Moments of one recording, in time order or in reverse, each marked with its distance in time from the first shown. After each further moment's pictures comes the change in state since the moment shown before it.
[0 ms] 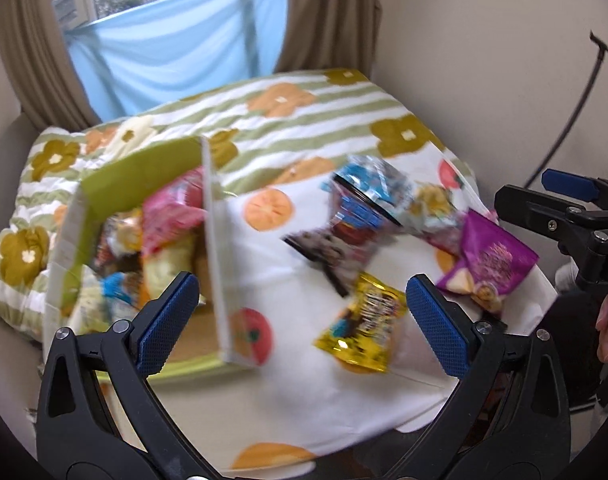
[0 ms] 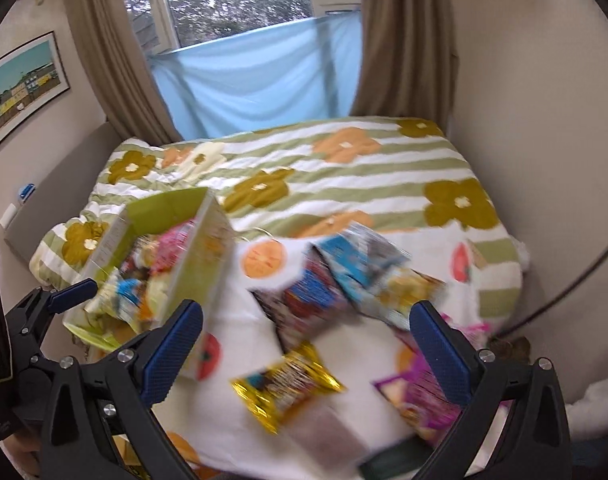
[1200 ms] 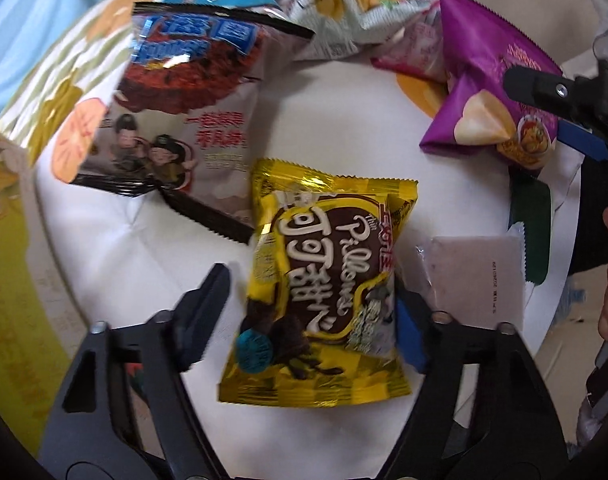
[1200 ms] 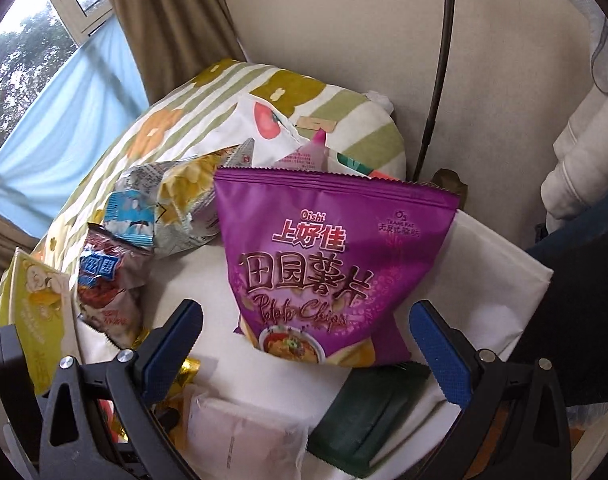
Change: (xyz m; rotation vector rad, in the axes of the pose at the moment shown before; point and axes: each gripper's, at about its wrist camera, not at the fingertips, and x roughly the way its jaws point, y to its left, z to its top) left arm 0.192 -0.056 -0.052 0.409 0.433 -0.295; right arm 0.084 -0.099 -0.114 0.672 0.089 -0.360
